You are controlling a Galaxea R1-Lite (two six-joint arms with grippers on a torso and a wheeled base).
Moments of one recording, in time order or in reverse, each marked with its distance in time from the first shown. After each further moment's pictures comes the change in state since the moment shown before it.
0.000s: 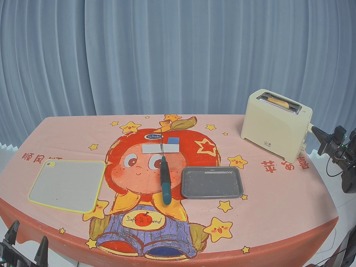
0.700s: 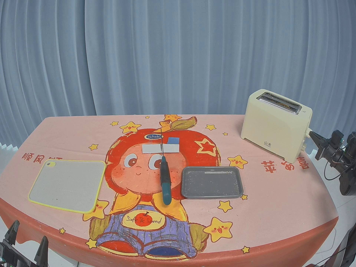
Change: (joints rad) left arm -0.001 0.000 0.000 0.000 0.000 0.000; right arm 0.002 0.042 0.017 -0.003 0.000 -0.041
